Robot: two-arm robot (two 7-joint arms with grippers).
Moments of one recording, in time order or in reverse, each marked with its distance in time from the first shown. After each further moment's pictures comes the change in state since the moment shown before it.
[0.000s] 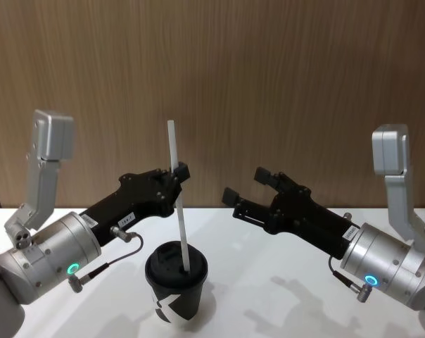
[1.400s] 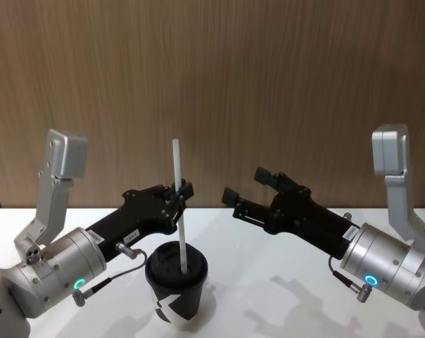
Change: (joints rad) left arm 0.020 -0.010 0.016 0.022 0.060 -0.009 0.013; right arm 0.000 0.000 0.000 0.000 0.000 0.000 0.000
